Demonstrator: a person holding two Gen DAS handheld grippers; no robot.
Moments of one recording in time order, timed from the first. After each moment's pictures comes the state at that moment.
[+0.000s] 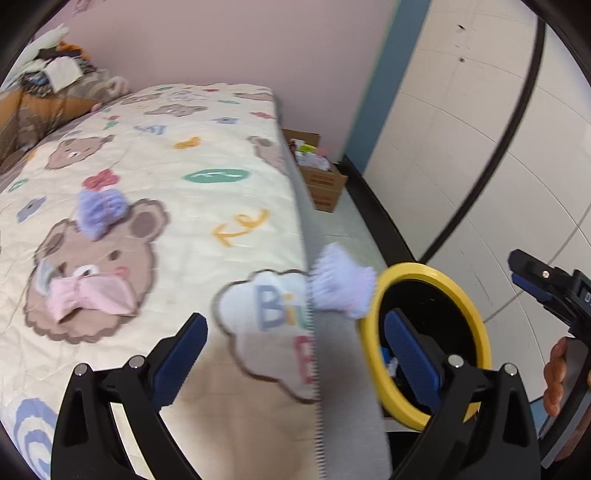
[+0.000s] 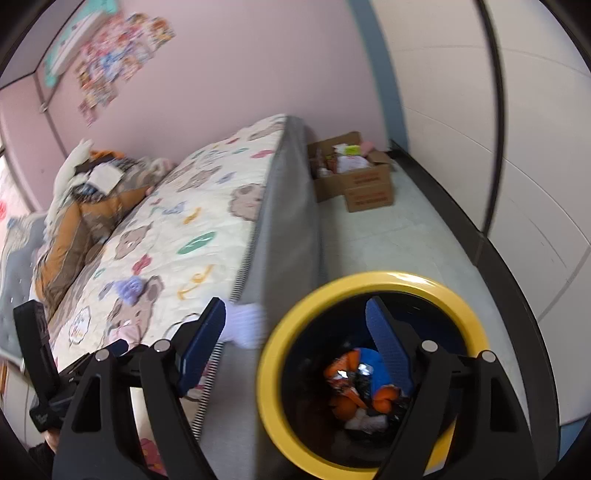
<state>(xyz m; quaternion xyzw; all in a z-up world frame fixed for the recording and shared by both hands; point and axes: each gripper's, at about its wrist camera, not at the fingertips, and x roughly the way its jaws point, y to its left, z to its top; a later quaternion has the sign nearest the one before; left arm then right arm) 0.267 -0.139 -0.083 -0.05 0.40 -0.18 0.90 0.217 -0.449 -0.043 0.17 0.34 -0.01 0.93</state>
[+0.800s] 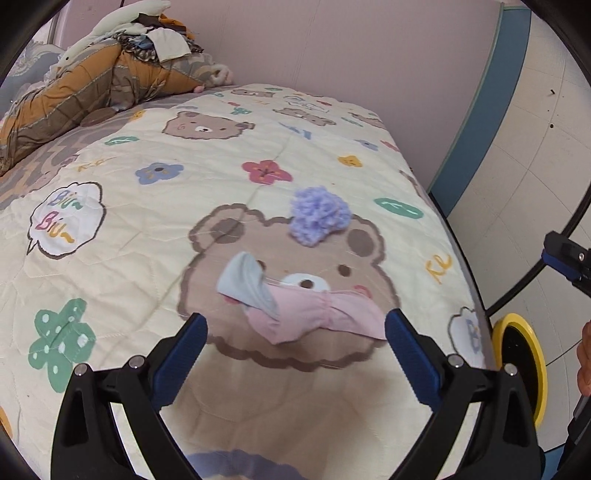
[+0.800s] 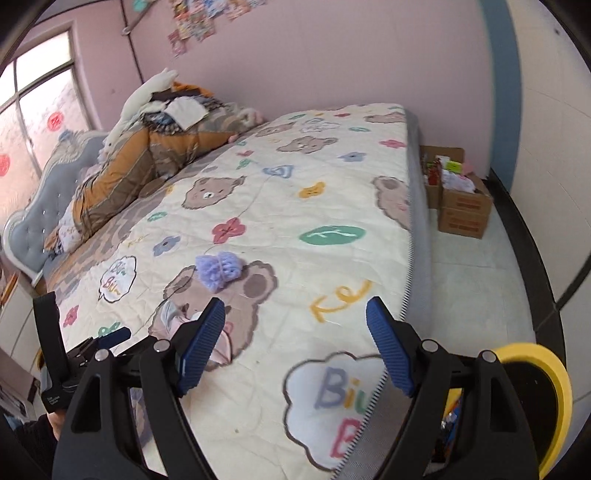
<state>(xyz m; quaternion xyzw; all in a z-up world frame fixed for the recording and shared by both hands) 0.299 0.061 -0.106 -0.11 0.39 -0.04 0.91 0.339 -0.241 -0.027 0.06 0.36 0.15 0.92</state>
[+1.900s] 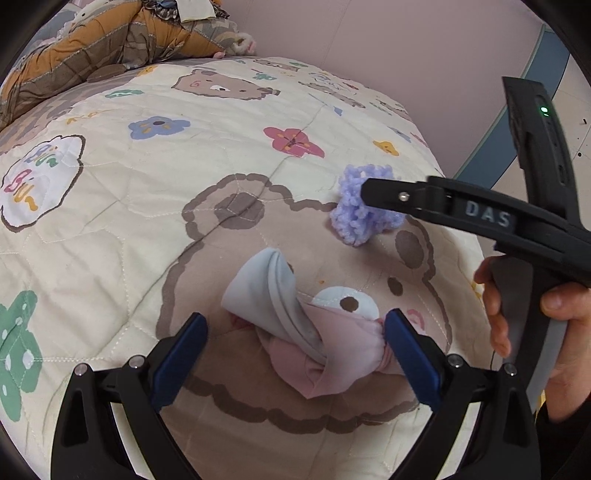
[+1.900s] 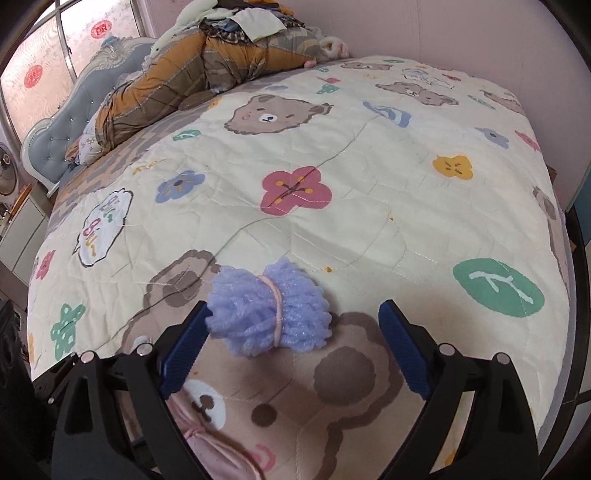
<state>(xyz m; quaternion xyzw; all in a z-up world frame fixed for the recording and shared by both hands) 0.355 0.077 -0.156 -0.17 0.43 -0.03 0.89 0.517 -0.069 -0.137 -0.05 0.45 0.27 0.85</state>
